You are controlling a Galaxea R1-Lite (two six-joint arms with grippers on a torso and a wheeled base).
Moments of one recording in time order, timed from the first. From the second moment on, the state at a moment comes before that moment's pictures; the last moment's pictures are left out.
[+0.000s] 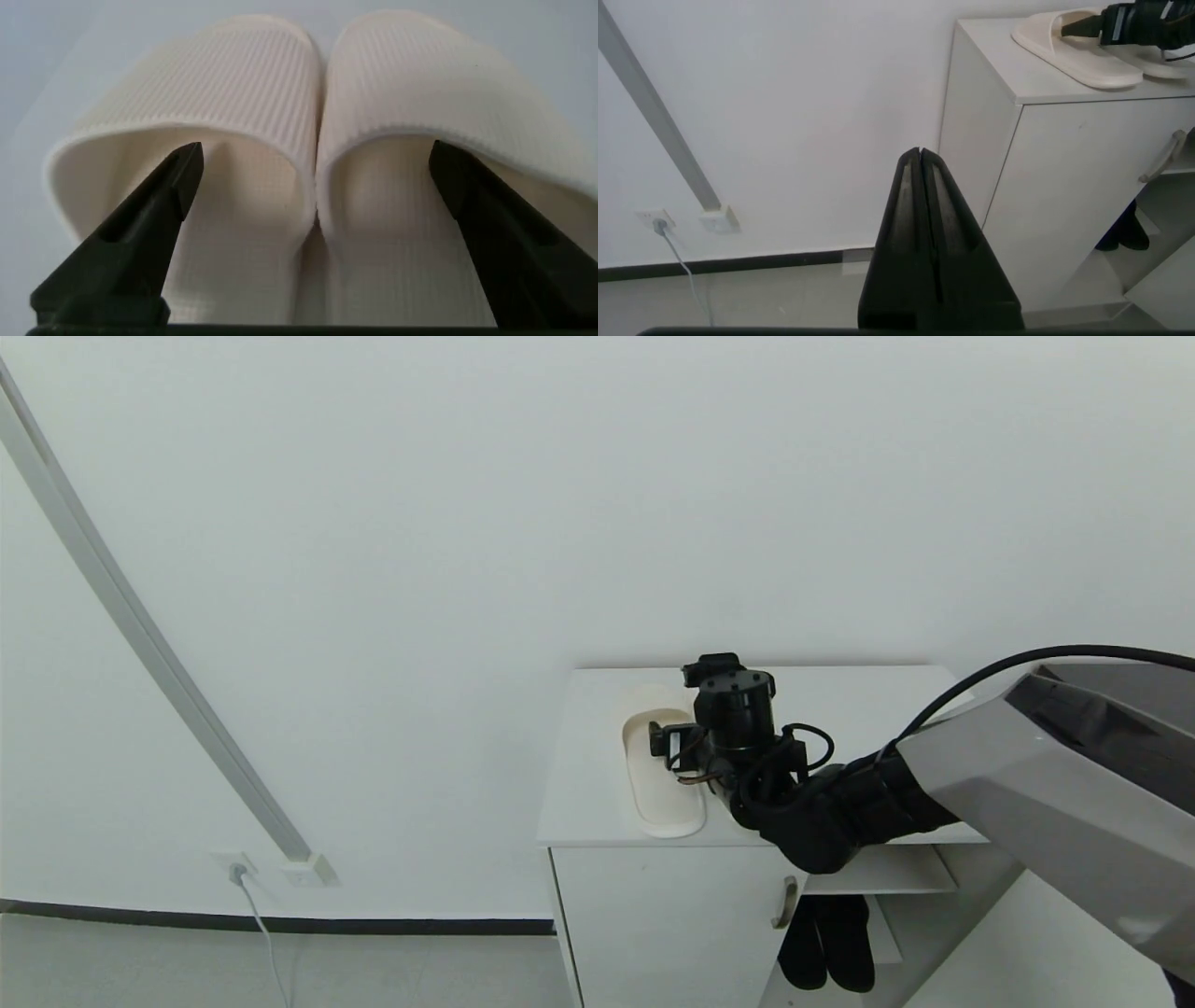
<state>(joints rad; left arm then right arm) 0.00 0.00 0.00 0.00 -0.05 0.00 0.69 2.28 -1.39 -0.65 -0.48 0.17</state>
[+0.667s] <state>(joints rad) 0.00 0.00 0.00 0.00 -0.05 0.00 0.68 2.33 -1.47 -0.64 -0.48 0.13</state>
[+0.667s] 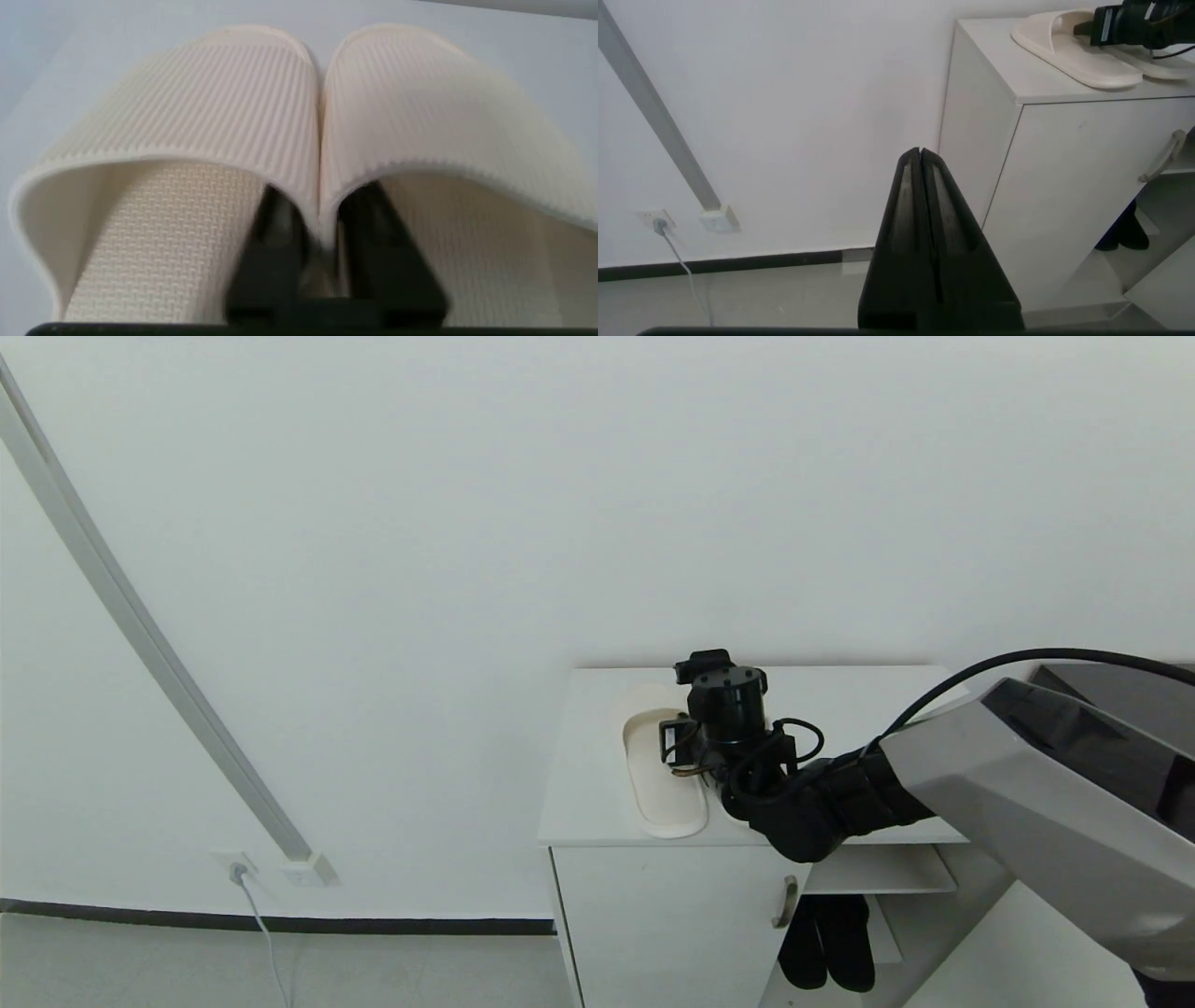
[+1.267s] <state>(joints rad) 0.00 0.00 0.00 0.00 -0.05 0.00 0.68 2.30 -1.44 -0.64 -0.48 0.12</state>
